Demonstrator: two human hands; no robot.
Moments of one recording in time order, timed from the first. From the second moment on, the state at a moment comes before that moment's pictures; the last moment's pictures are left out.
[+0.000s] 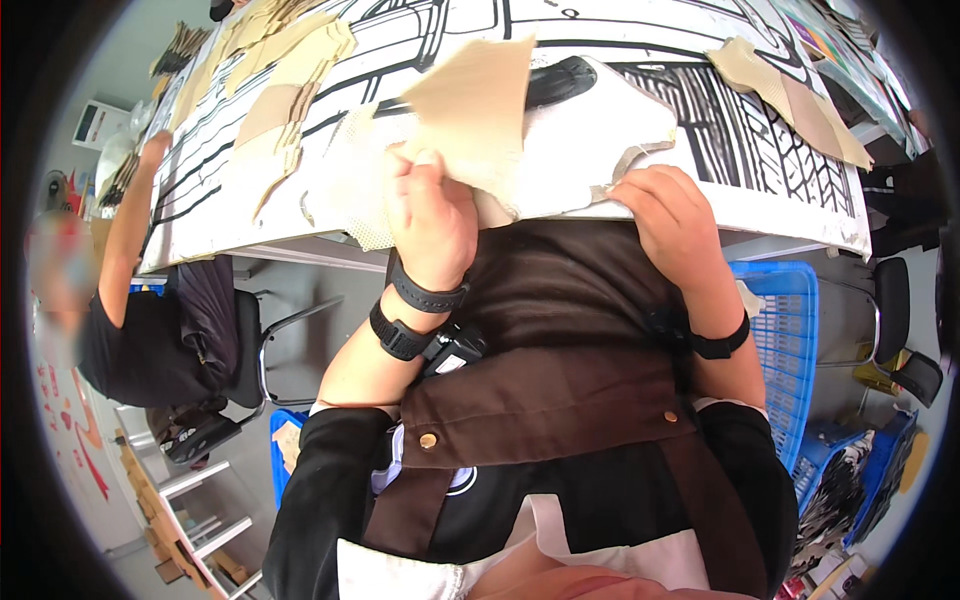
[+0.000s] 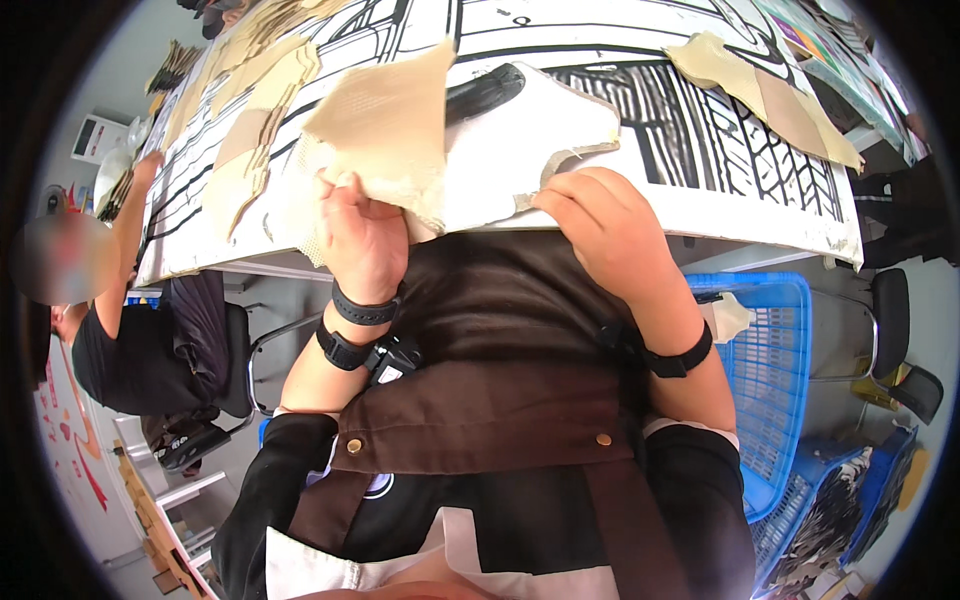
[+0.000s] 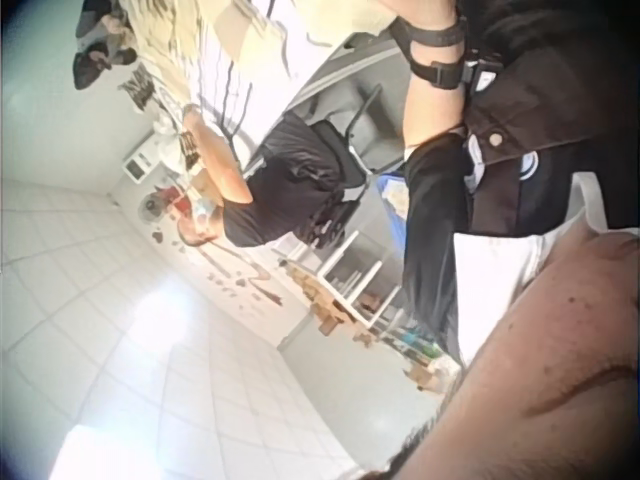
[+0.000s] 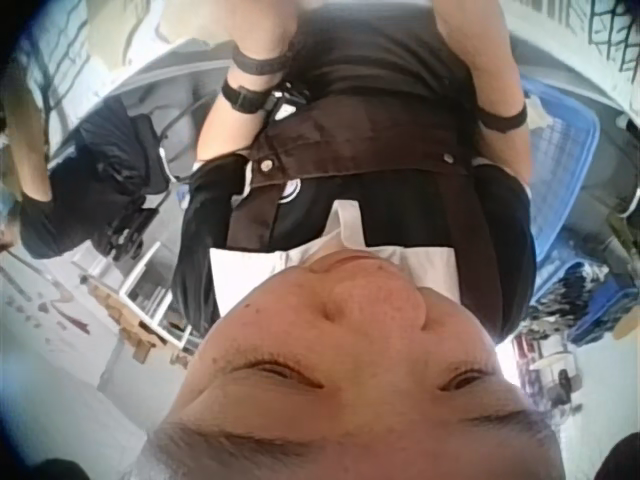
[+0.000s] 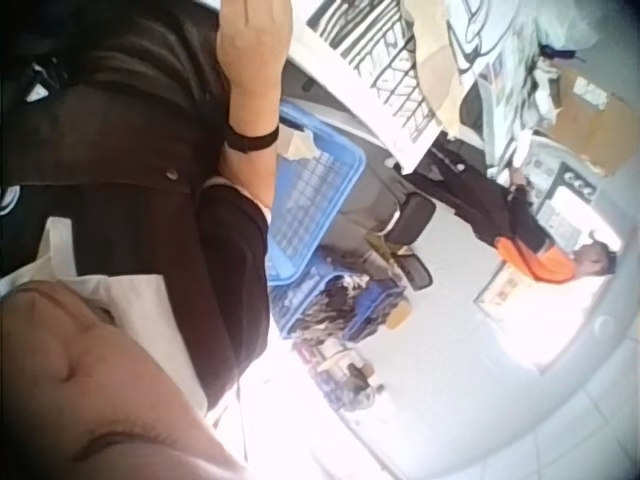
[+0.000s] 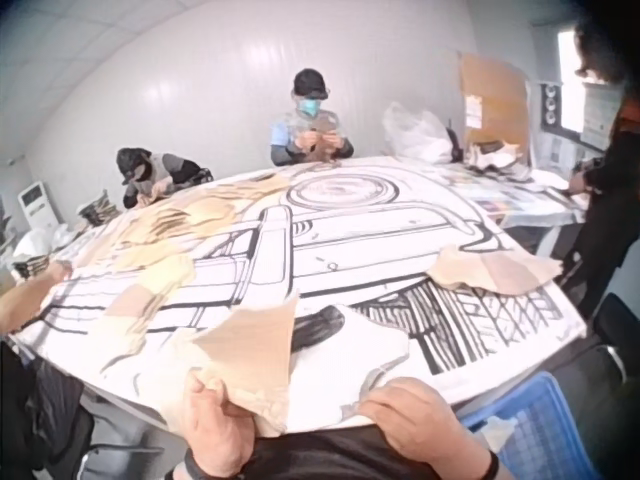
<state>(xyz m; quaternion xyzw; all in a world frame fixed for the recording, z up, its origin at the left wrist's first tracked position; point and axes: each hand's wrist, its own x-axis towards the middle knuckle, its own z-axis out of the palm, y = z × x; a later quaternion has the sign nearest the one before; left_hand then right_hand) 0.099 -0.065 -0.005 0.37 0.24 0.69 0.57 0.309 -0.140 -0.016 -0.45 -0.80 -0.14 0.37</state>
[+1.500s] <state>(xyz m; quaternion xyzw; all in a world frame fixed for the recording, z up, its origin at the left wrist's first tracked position) 0.101 -0.086 -0.012 0.90 0.27 0.33 -0.11 0.295 -0.122 0.000 -0.56 -0.65 -0.10 0.50</state>
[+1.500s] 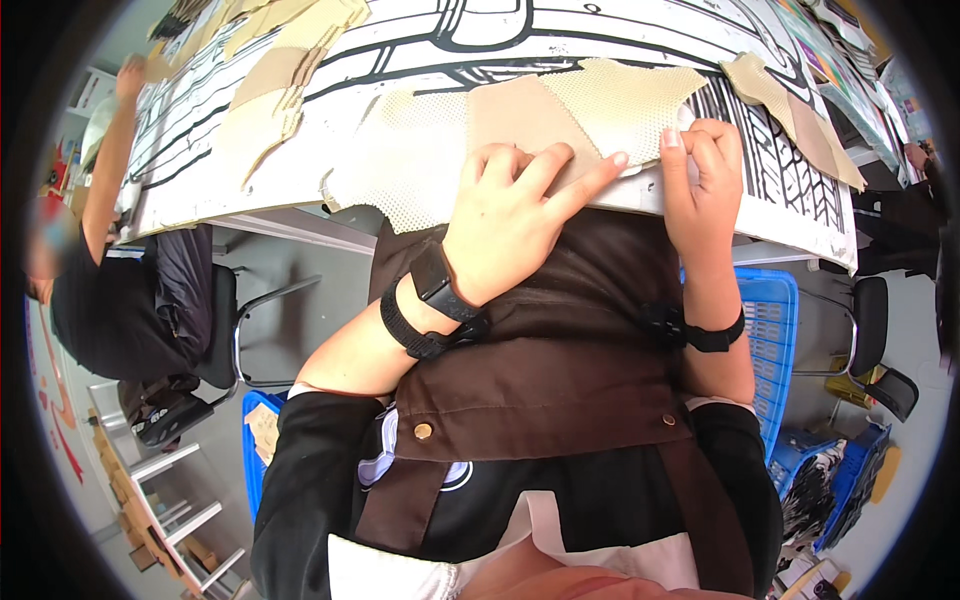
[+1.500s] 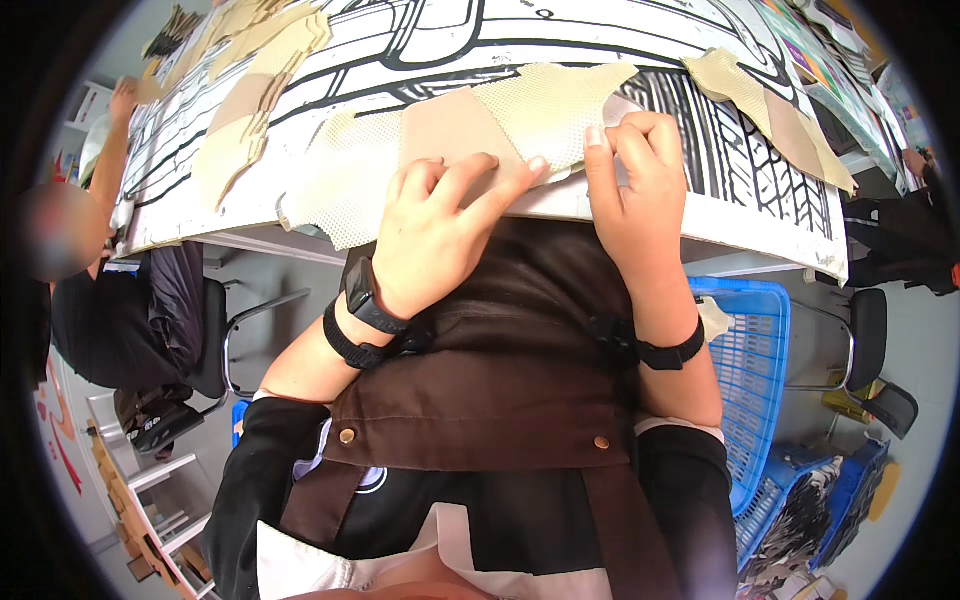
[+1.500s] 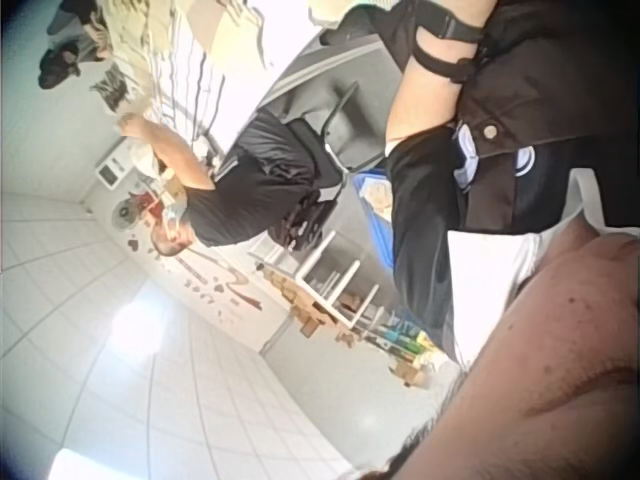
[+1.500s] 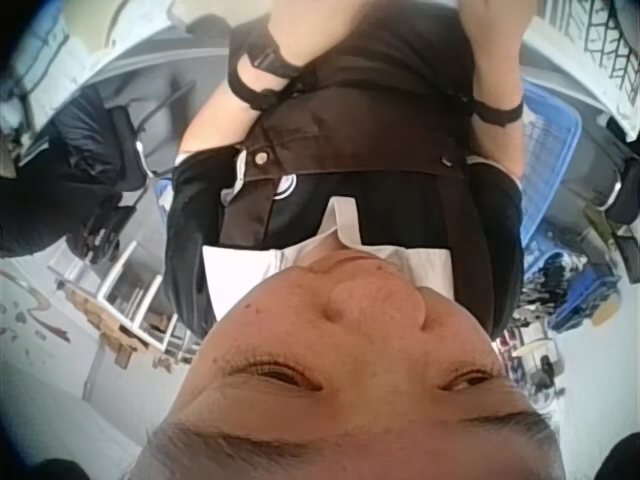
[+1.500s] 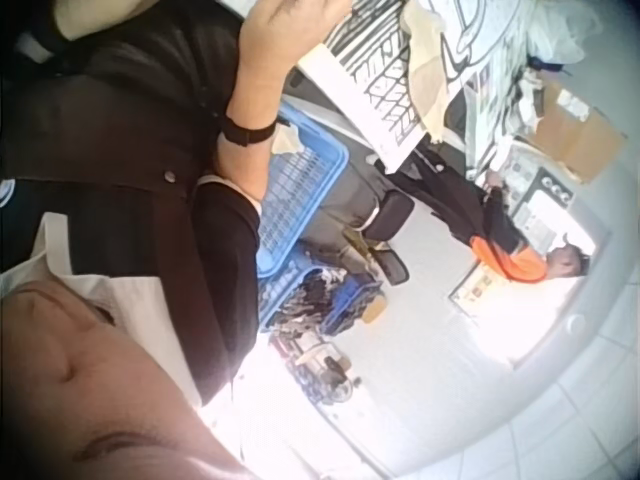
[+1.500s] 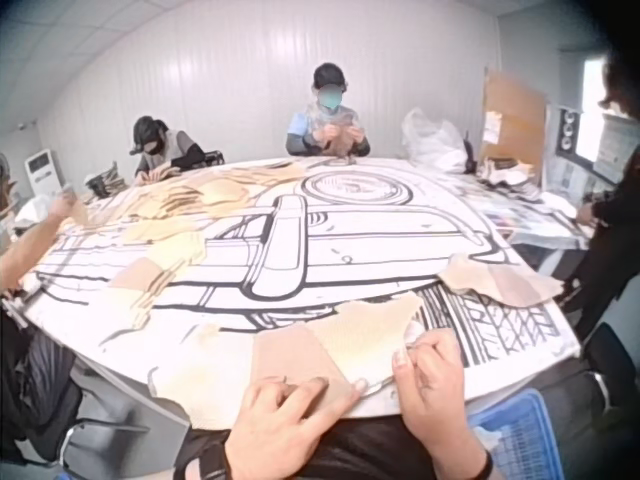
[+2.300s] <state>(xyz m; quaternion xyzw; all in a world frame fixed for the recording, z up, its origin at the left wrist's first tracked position) 0.111 -0.082 -0.010 0.94 0.20 0.28 -0.01 0.317 -0.132 -0.004 -0.59 -0.71 0.00 0.39</state>
